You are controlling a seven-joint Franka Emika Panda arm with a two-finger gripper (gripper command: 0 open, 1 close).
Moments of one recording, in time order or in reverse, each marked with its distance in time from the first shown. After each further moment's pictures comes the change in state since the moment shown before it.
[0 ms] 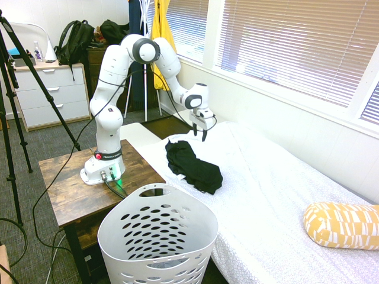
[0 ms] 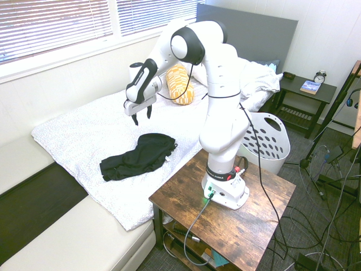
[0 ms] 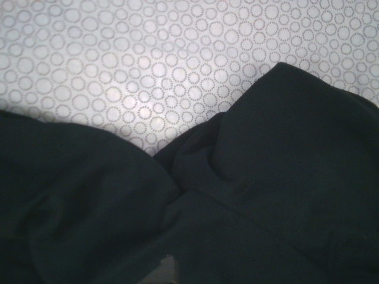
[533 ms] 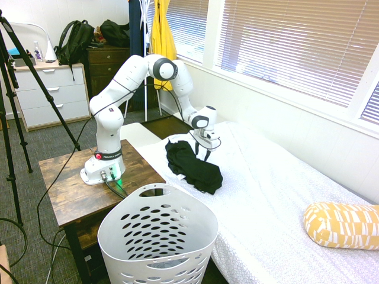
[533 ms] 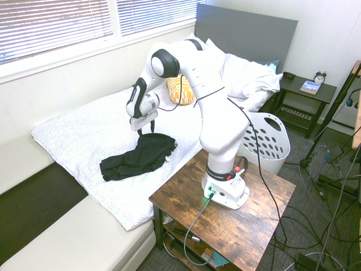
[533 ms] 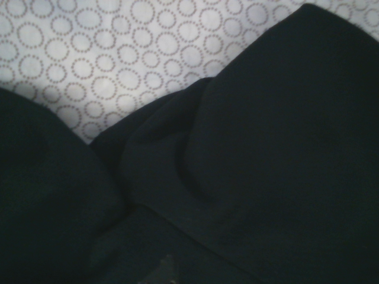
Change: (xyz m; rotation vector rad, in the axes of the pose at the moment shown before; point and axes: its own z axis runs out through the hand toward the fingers) arm 0.034 0.002 0.131 -0.074 -0.143 -0.110
